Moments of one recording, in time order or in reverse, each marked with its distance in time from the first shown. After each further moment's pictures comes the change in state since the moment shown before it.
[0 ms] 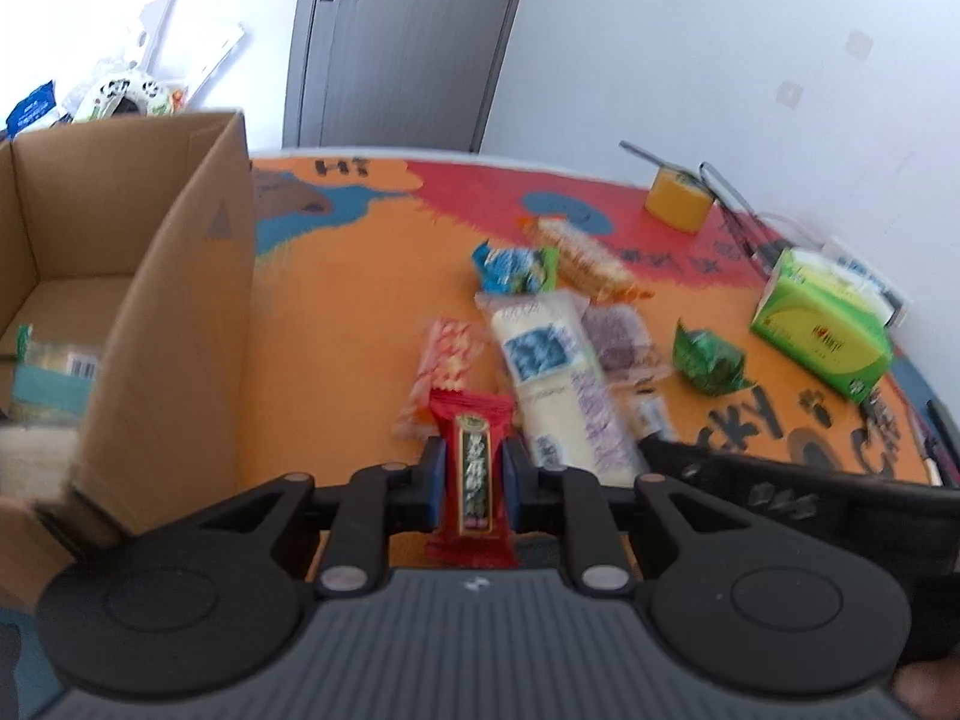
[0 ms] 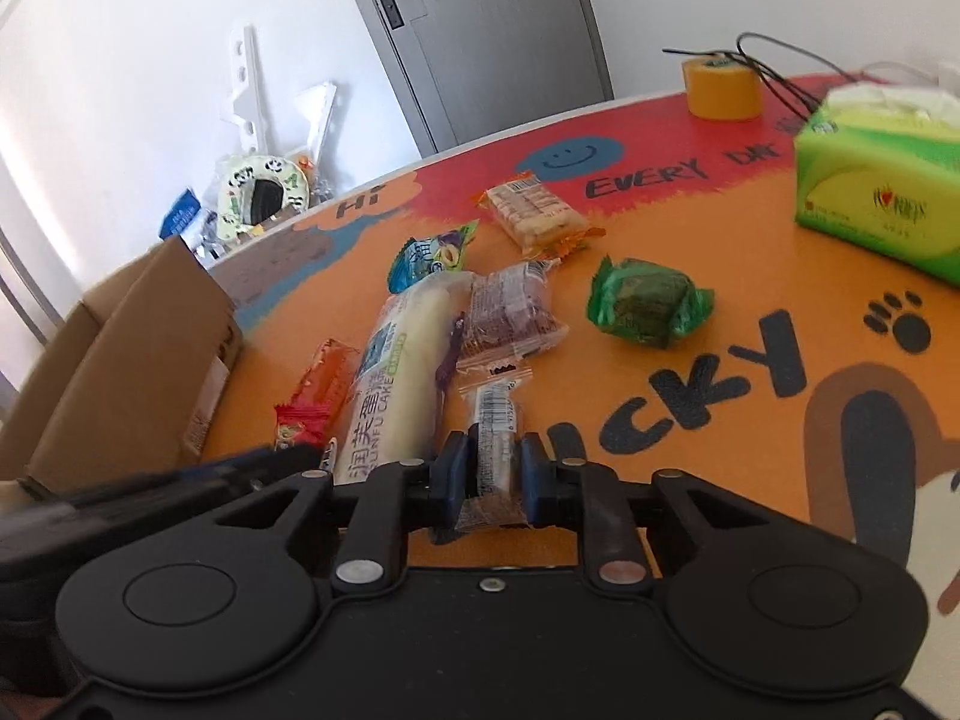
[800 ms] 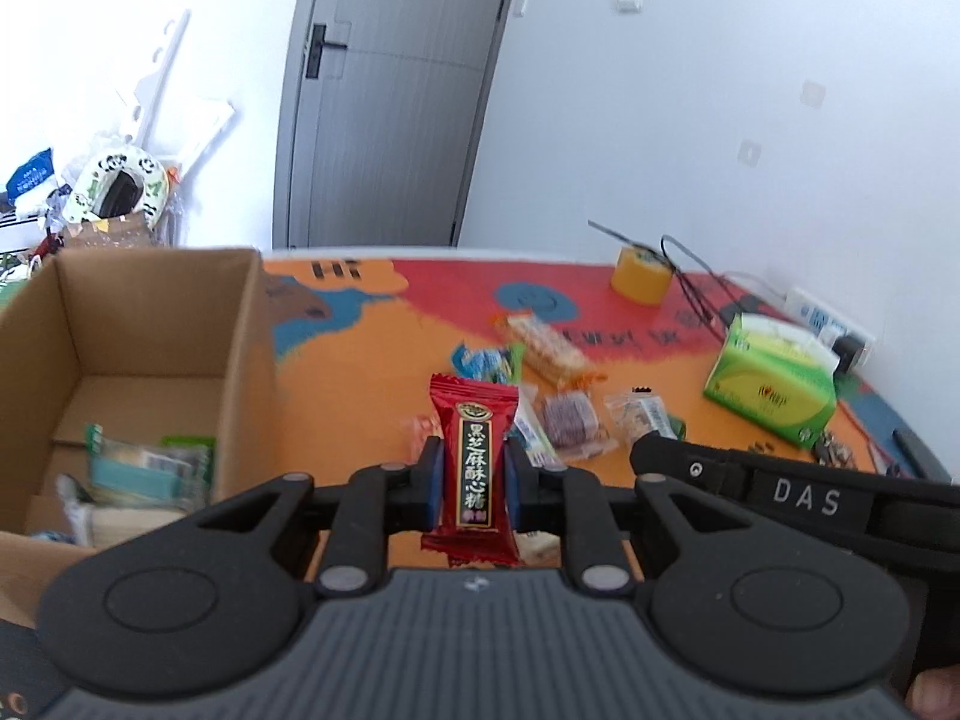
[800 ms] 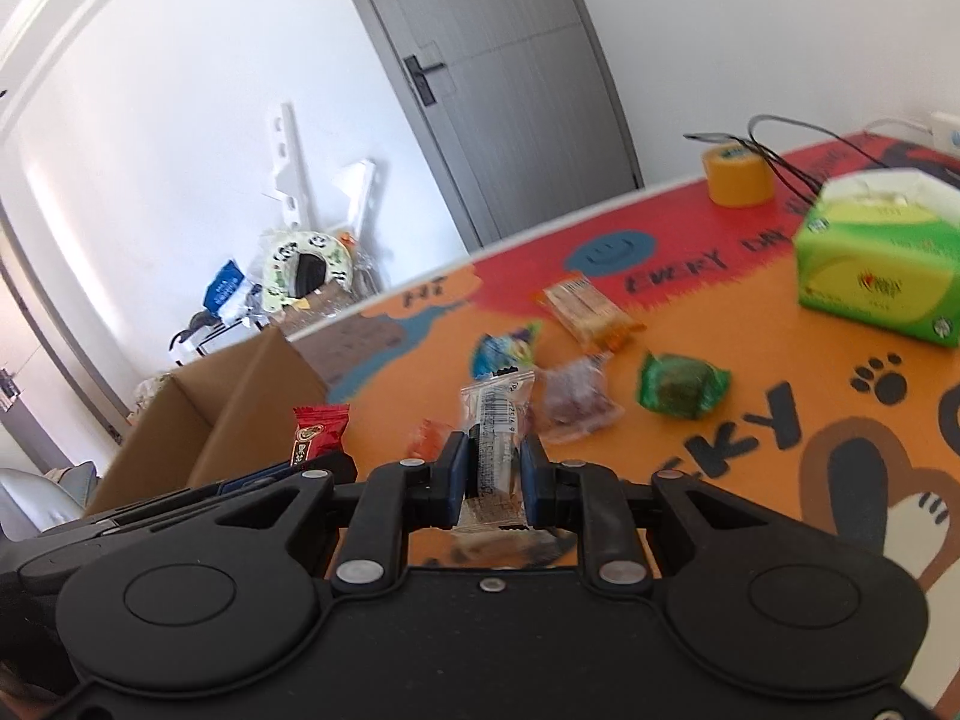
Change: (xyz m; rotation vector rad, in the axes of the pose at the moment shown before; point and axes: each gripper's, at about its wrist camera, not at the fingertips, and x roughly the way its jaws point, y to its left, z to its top) left arm -0.068 -0.007 0.017 0.044 -0.166 -0.025; right arm -0.060 0.030 0.013 0.006 -0.153 0.075
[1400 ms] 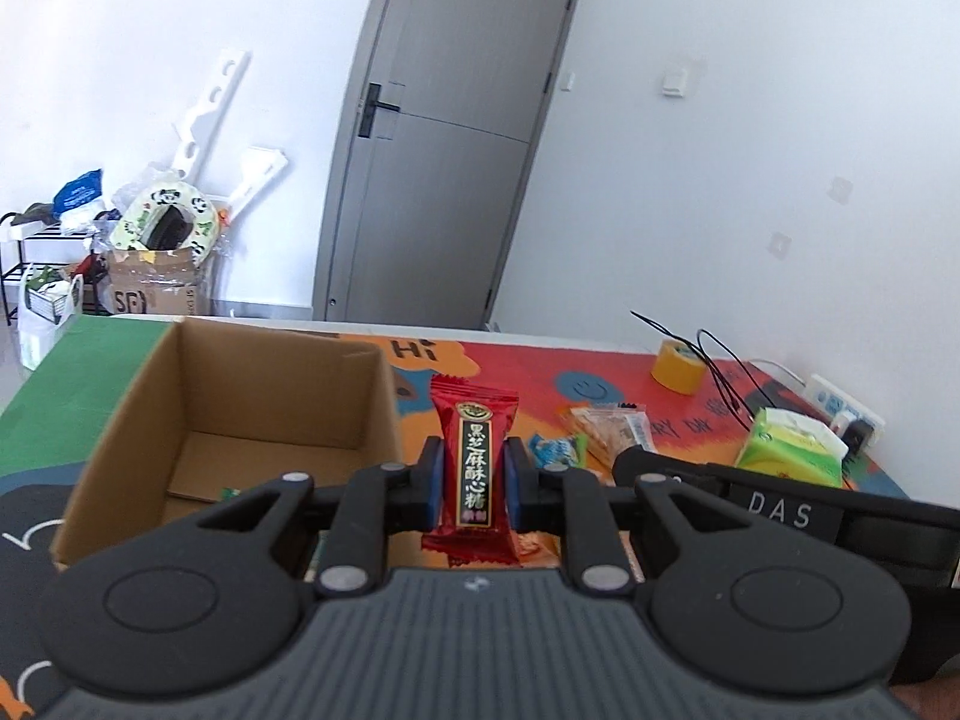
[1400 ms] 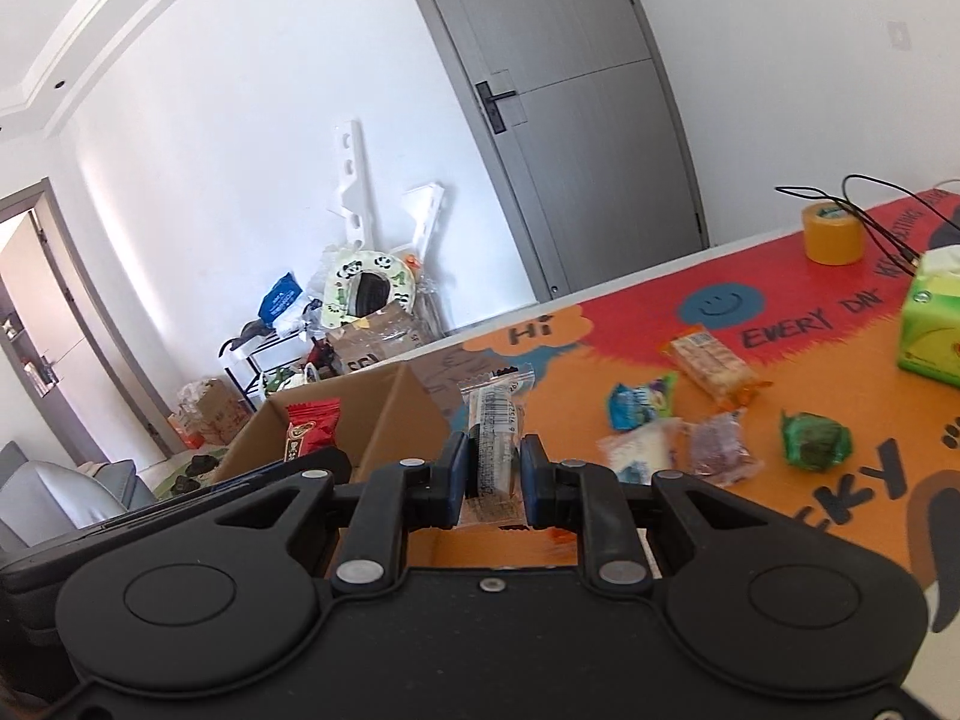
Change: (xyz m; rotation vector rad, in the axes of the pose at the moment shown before) left arm -0.053 0.051 0.022 -0.073 -0.126 0.042; right arm 0.003 0.071 0.012 -0.059 -0.054 0.086
